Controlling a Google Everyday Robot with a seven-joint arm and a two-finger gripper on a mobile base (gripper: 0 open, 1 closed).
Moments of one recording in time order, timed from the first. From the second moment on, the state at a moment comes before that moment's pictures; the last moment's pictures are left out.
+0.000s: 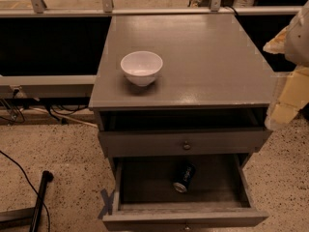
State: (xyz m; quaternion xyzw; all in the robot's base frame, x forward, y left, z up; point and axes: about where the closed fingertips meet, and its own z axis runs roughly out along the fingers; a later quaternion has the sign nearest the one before) arm 0.438 -0.217 0.977 -0.60 0.78 -0.03 0.16
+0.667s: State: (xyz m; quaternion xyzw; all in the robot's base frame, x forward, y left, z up) arm 0.441 -0.193 0.944 -0.63 0.76 0.00 0.17
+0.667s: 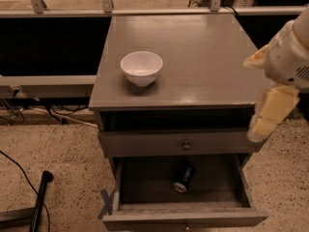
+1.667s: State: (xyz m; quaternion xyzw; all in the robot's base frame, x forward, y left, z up) arm 0.418 -0.126 0.838 -0.66 0.67 0.19 0.30
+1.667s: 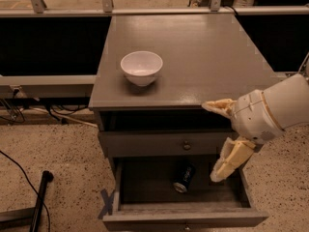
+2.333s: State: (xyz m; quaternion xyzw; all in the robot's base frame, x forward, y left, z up) arm 0.379 -0.156 0.789 -0.50 0.80 0.17 0.28
